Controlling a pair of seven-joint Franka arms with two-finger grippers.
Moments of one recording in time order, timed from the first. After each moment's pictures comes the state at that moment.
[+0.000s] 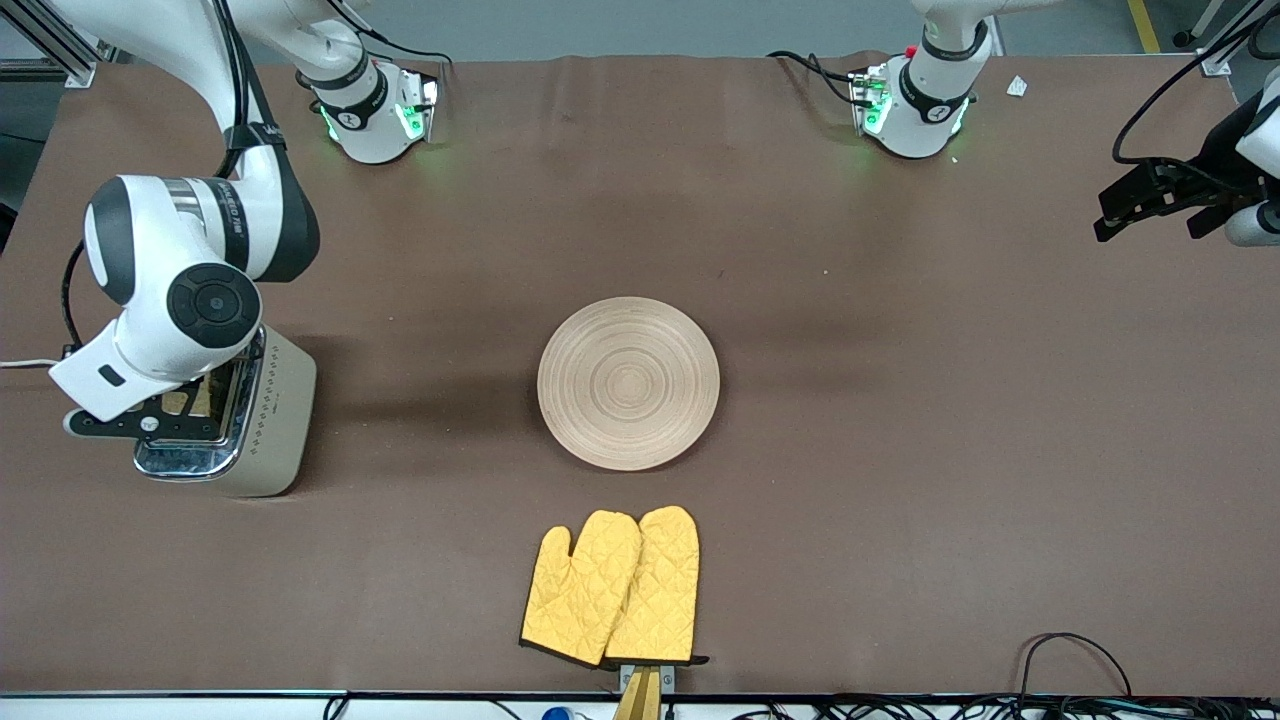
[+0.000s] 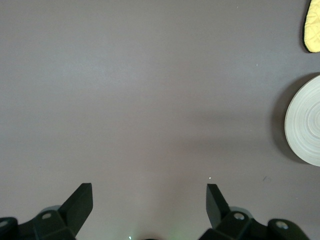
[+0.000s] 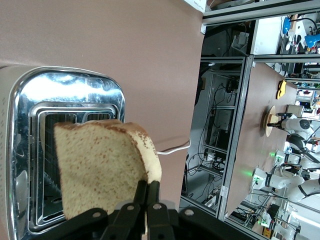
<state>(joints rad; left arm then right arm) 0.09 -0.07 -0.15 -1.59 -0.02 1.52 -0.07 0.25 0.29 -0.08 -1.67 -0.81 1.67 0.28</state>
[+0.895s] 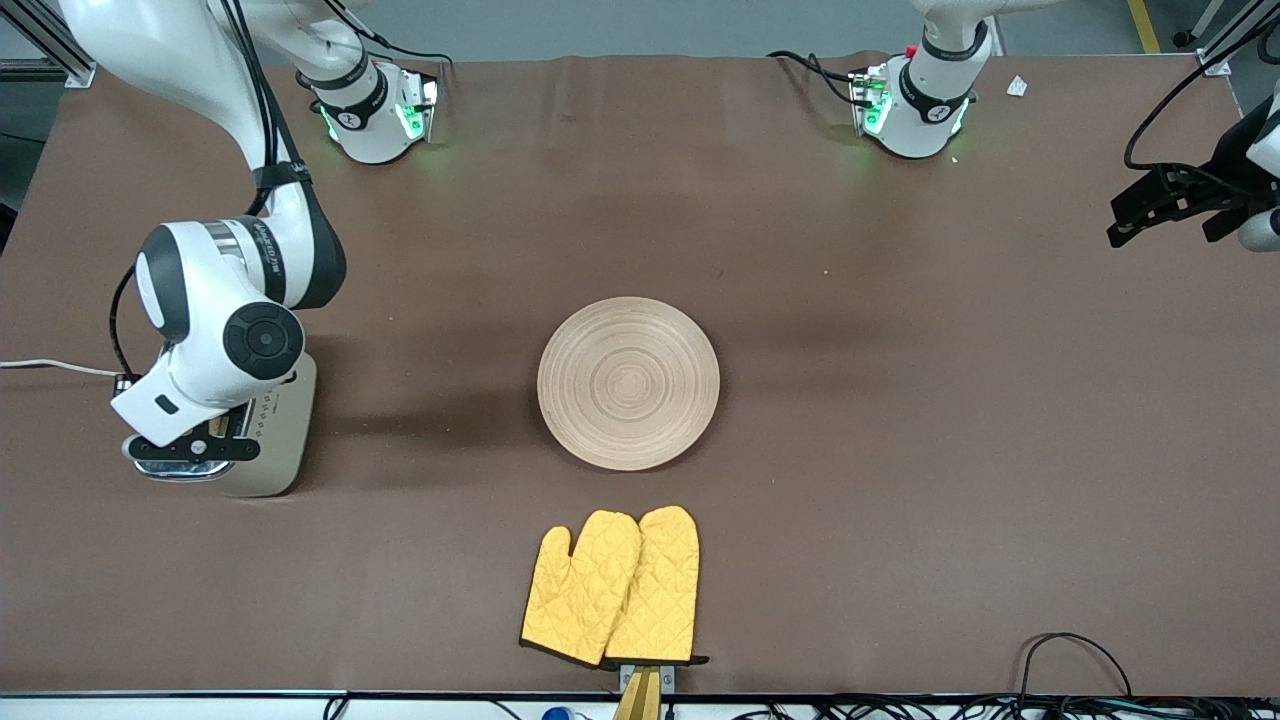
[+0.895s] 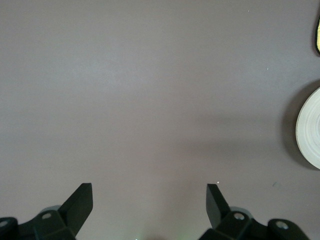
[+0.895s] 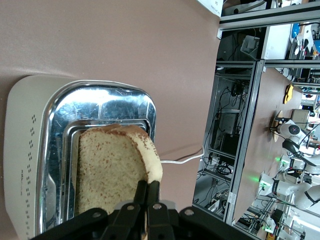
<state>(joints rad) 0.10 -0.07 -0.15 -1.58 0.02 1.53 -0.07 0.25 0.38 -0.08 -1.67 -0.80 1.74 0.34</state>
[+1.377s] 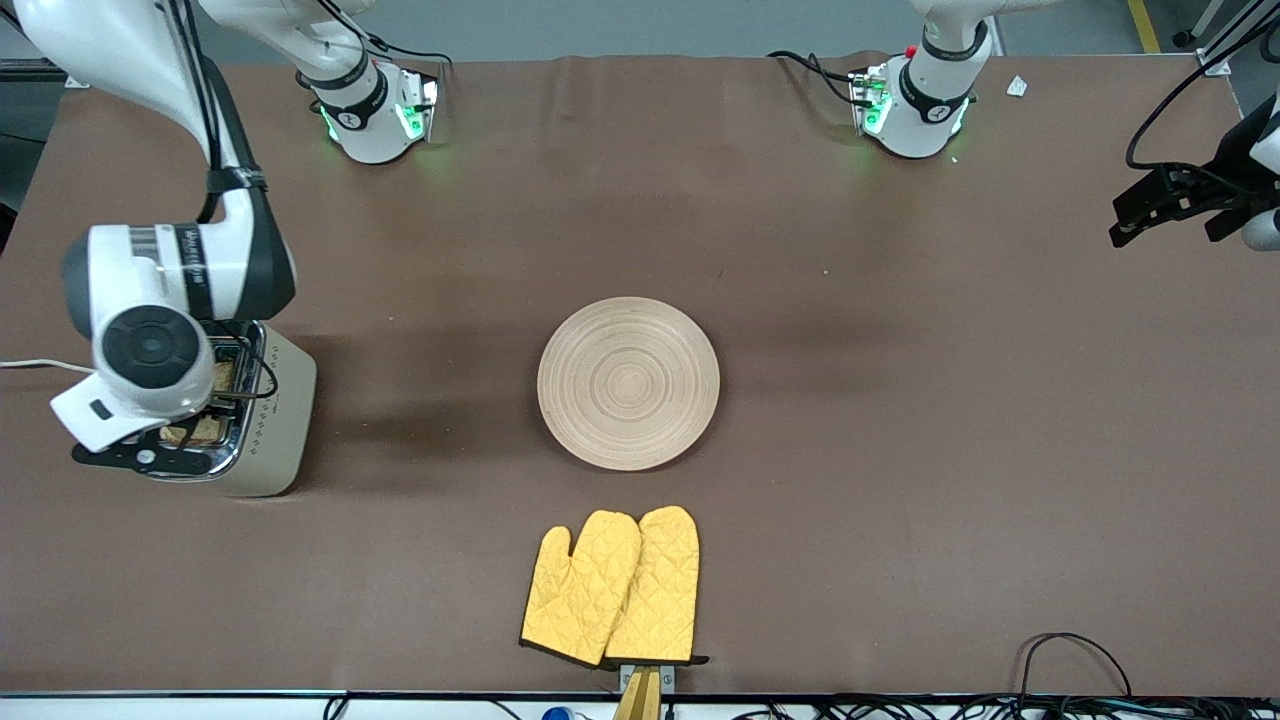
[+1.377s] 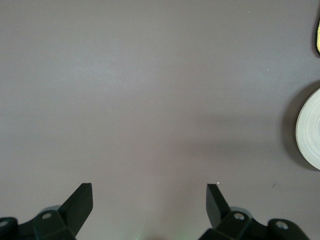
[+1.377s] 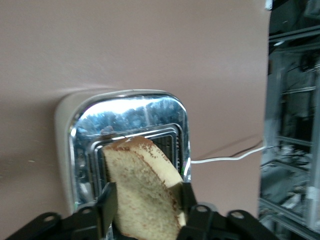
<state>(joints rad) 0.10 -0.07 -0.15 -1.58 0.02 1.53 -0.07 0.16 0.38 -0.09 -1.62 -0.51 1.84 0.34</state>
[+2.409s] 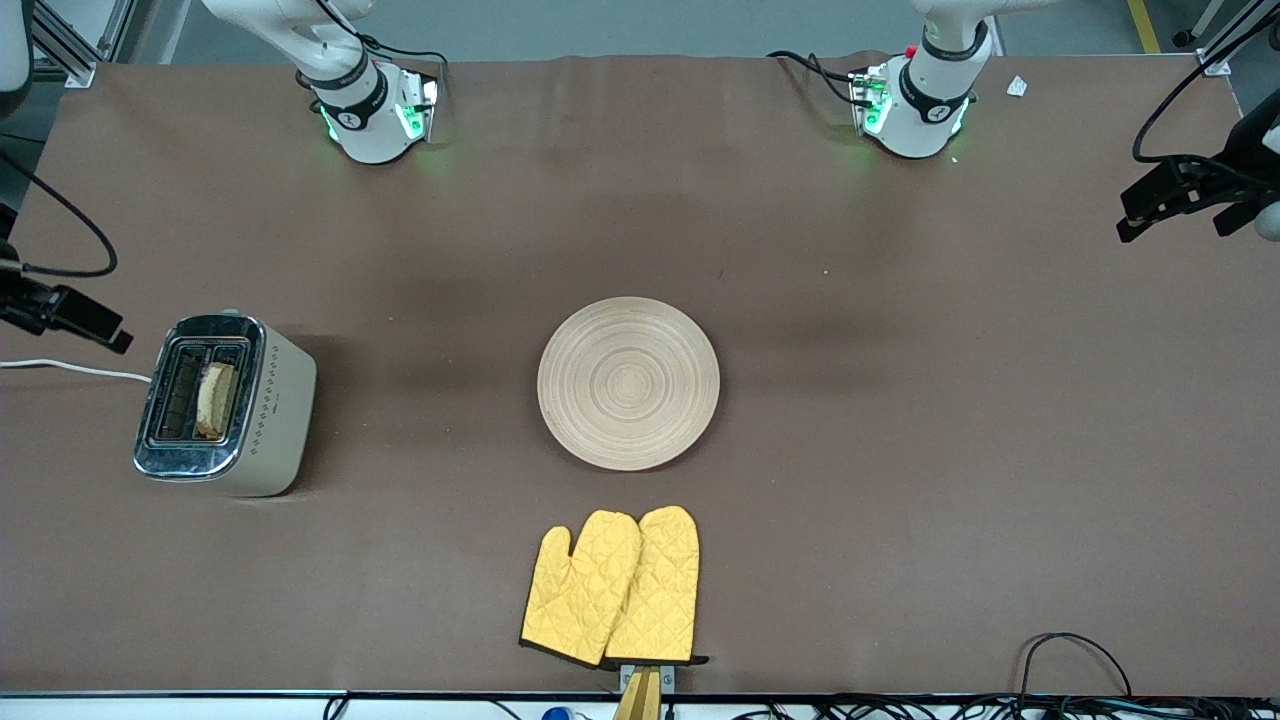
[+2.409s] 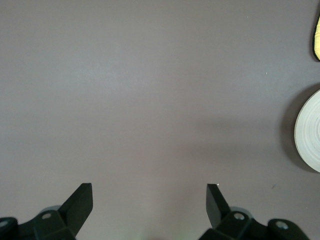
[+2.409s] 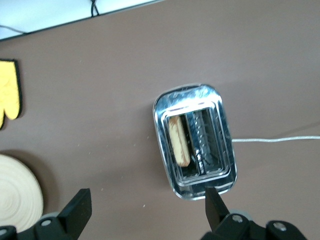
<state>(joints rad) 0.10 -0.08 -0.14 -1.58 0.02 1.52 -0.07 0.03 0.08 -0.09 -1.50 0.02 1.65 0.17</state>
